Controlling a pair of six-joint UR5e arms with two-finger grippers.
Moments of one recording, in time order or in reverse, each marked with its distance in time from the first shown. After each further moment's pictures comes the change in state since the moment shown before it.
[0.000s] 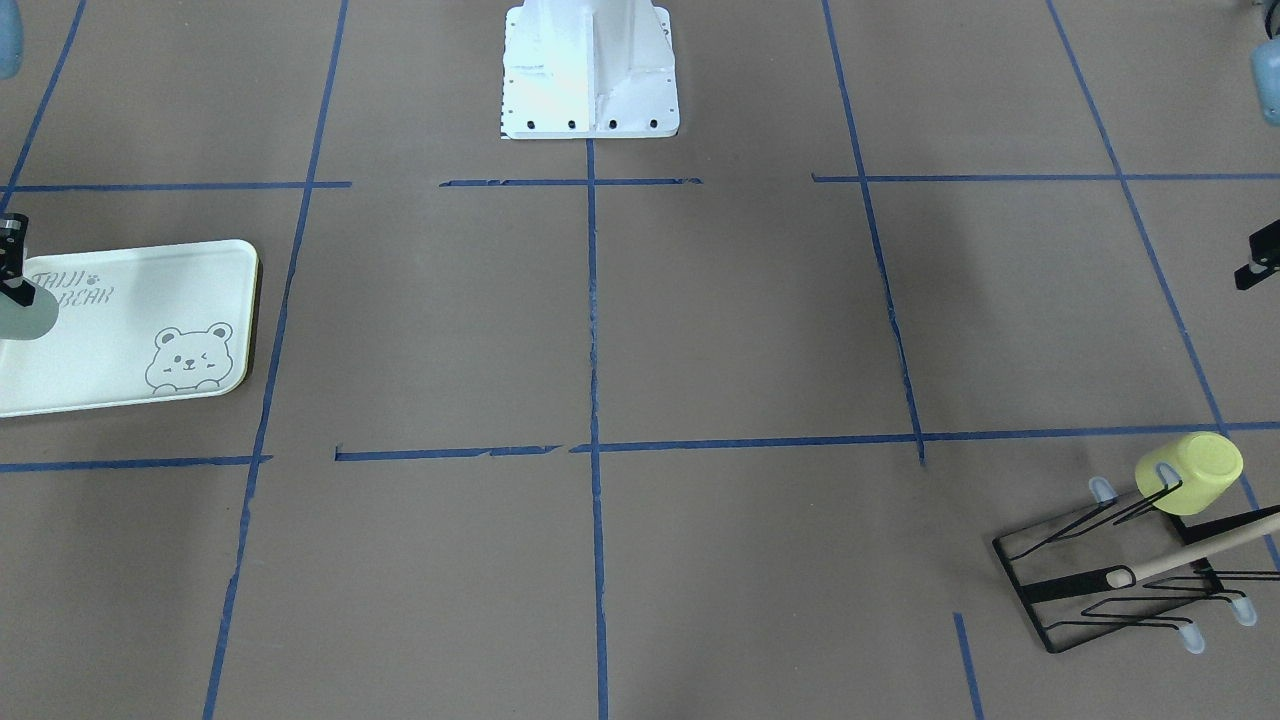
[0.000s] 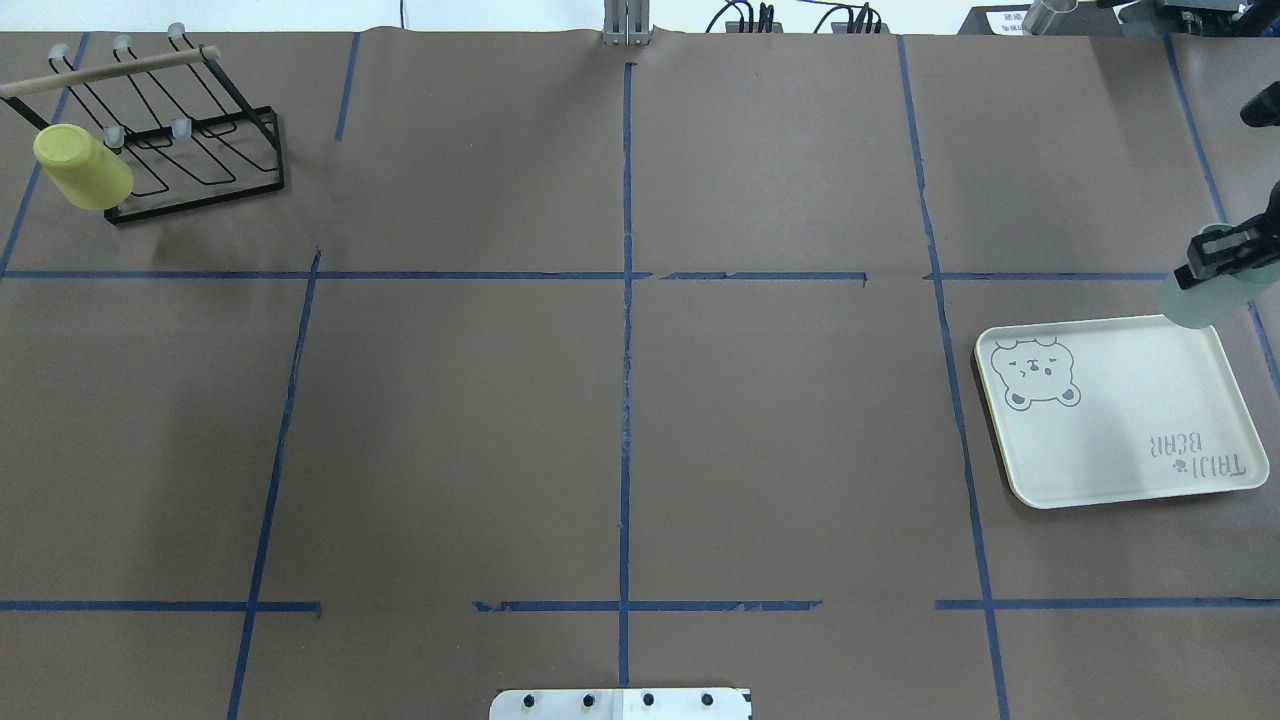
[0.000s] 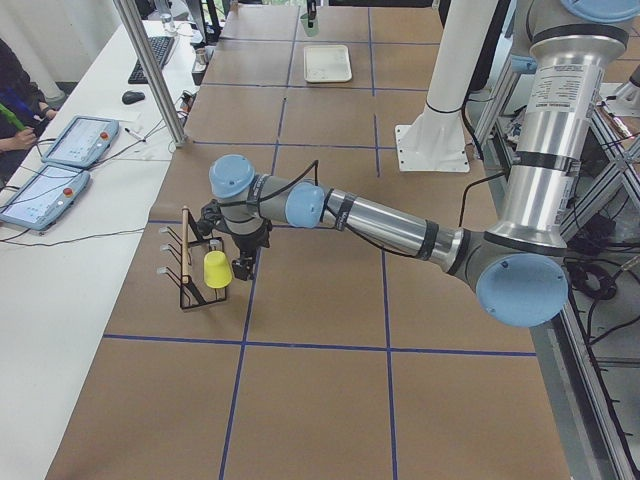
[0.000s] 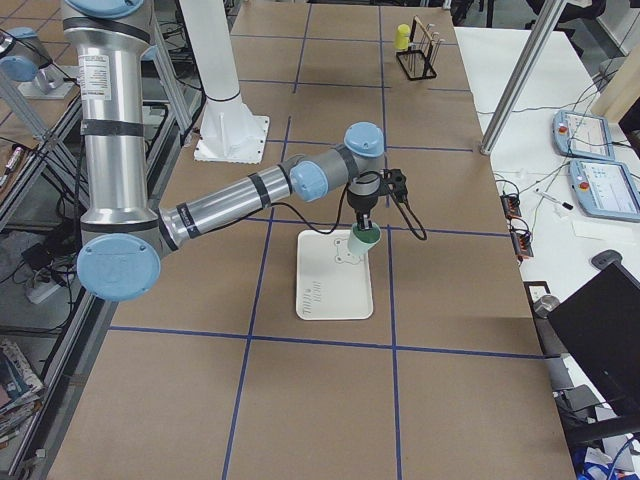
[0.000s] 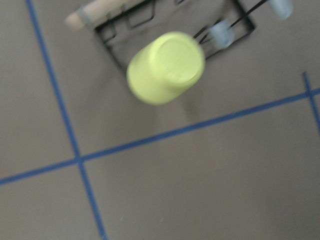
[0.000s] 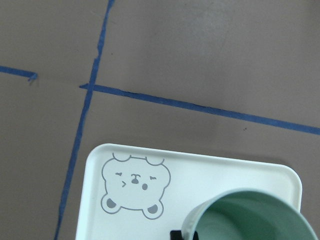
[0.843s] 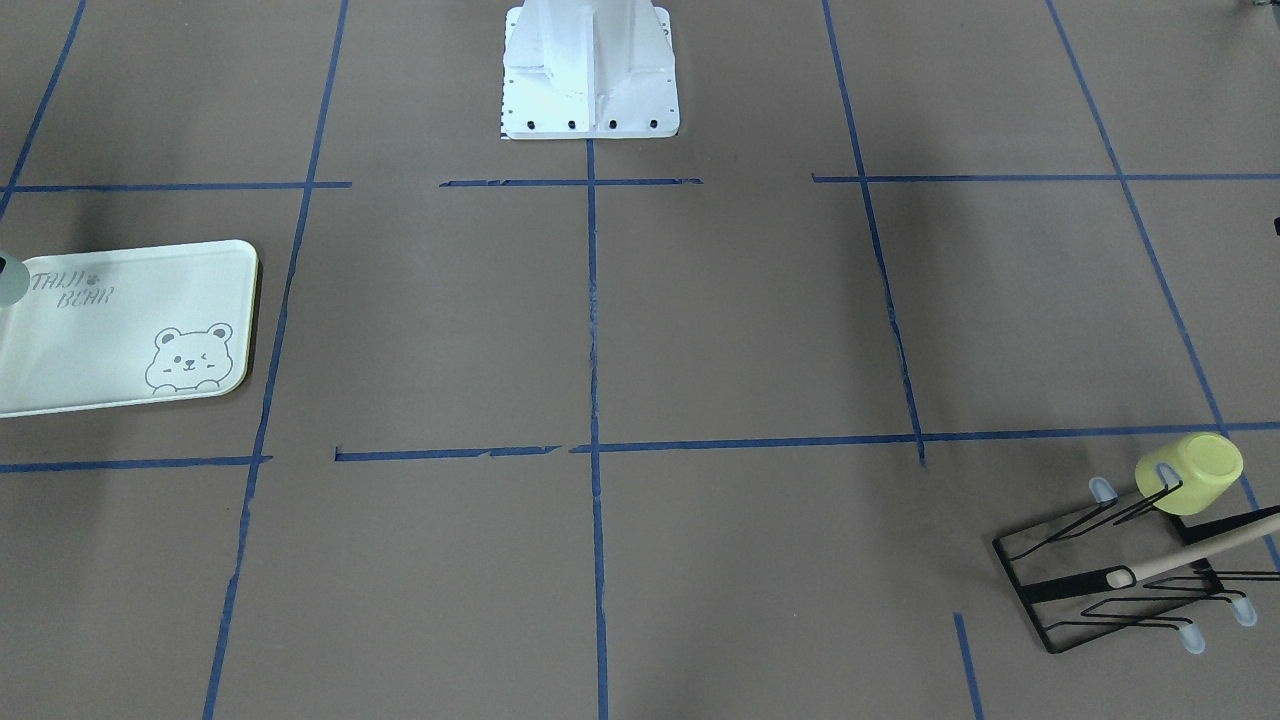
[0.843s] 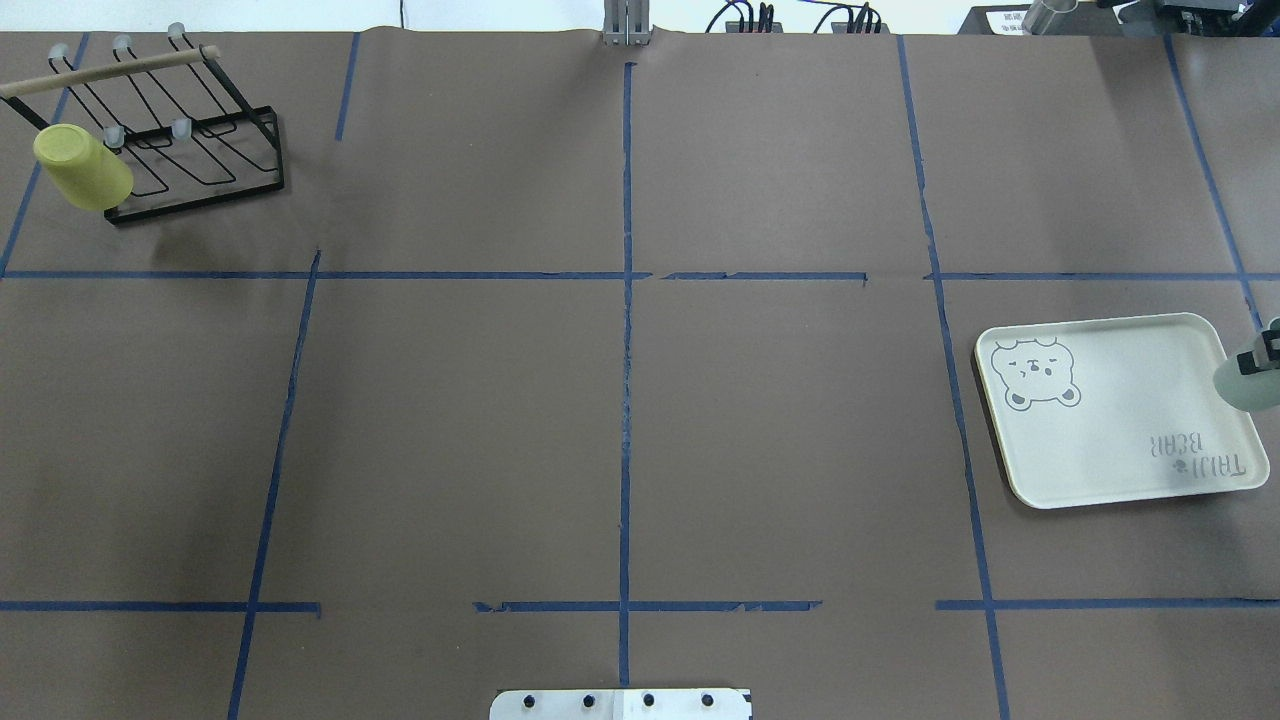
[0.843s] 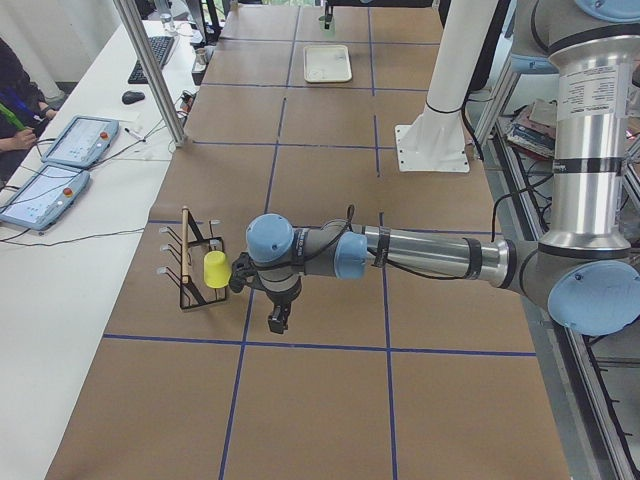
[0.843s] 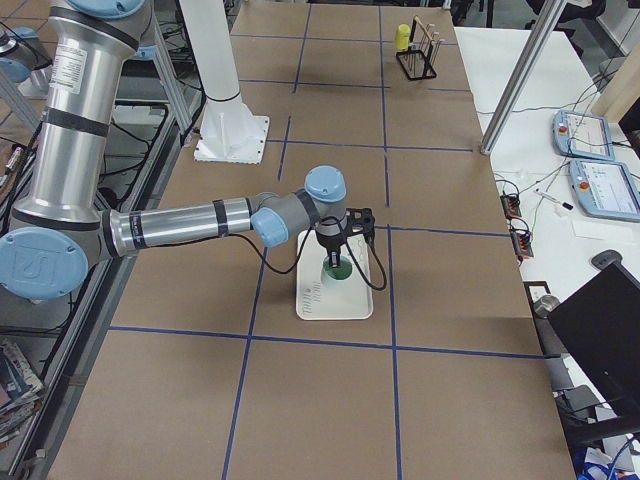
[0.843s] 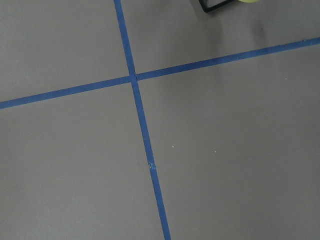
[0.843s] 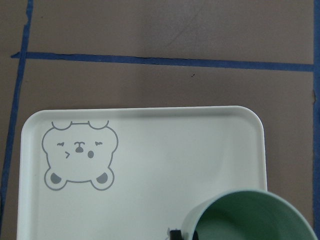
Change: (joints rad) left arm -0.056 0.169 -0.002 -0.132 -0.012 0.034; right arm -0.055 -0.229 -0.057 0.408 -0.056 0.271
